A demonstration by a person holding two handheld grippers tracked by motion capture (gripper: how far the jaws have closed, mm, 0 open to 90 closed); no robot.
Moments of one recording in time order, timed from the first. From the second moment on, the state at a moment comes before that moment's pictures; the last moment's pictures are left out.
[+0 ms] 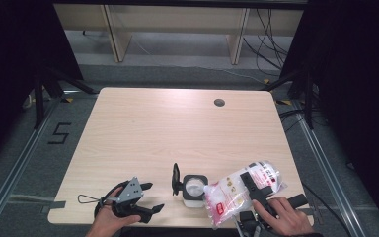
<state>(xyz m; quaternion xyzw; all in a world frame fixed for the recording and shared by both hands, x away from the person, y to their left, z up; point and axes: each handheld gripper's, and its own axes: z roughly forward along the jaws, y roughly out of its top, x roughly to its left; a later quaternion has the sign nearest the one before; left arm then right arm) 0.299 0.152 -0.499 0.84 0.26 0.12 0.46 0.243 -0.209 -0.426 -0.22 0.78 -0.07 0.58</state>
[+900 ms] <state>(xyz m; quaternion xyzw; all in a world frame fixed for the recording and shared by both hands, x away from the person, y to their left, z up) 0.298 0.151 -0.499 0.83 0.26 0.12 0.47 0.243 -0.210 -0.427 -0.22 0.78 -0.06 0.59</state>
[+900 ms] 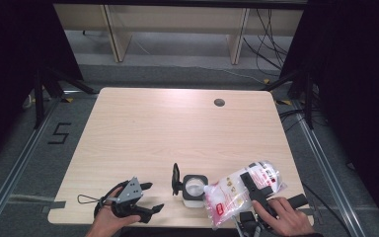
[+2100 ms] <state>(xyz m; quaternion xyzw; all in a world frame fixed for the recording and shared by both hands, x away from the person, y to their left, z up) 0.298 0.151 -0.500 0.84 0.27 0.11 0.47 0.242 -0.207 -0.425 -0.23 0.78 -0.07 0.58</state>
